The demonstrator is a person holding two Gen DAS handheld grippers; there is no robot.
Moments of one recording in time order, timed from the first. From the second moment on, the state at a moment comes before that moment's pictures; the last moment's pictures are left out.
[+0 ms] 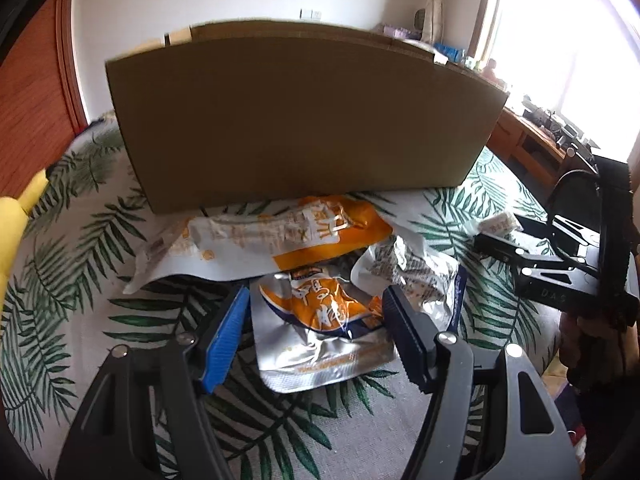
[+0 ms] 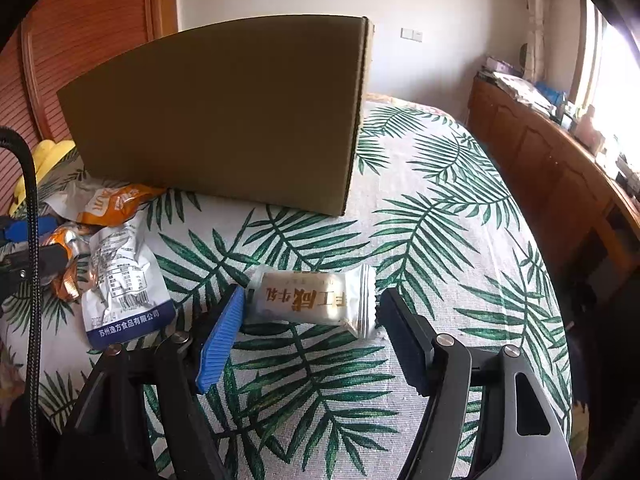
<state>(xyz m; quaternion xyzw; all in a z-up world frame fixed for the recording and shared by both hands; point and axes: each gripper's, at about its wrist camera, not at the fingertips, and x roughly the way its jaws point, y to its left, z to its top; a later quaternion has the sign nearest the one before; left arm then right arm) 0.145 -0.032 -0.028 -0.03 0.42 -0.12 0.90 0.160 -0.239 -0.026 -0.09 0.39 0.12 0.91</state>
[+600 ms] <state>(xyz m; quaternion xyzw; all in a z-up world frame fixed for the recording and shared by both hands) 0.147 -0.022 -0.031 -0.05 0.42 -0.13 0.90 0.157 -0.239 -0.024 -0.08 0.39 0.11 0.91</state>
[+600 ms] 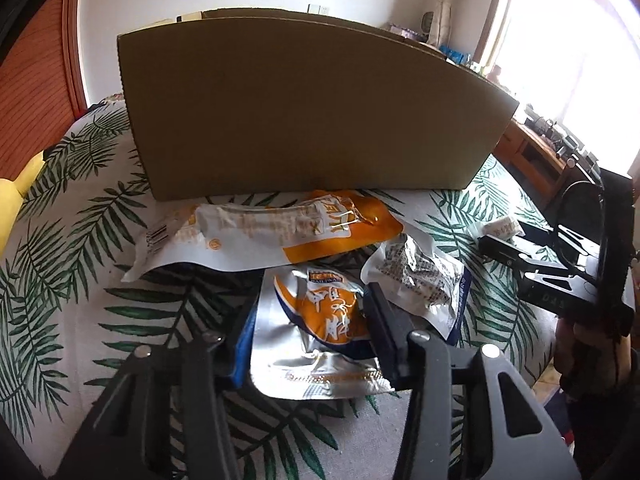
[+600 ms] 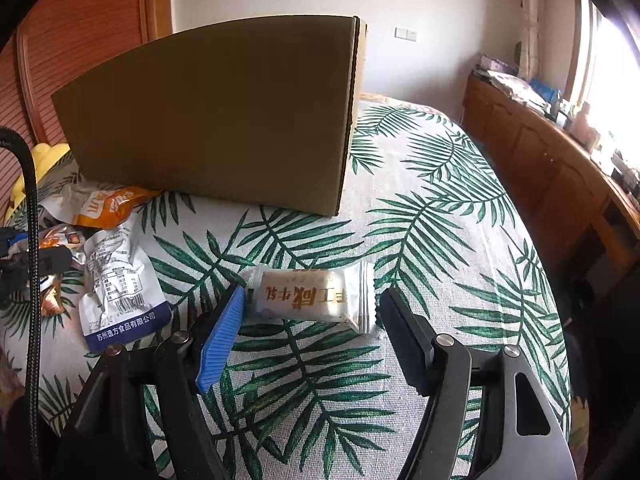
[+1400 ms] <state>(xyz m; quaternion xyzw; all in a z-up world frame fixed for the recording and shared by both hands) 0.101 -0.014 -0.001 -0.07 0.35 -0.13 0.92 0.157 -0.237 -0.022 -0.09 0.39 0.11 0.91</state>
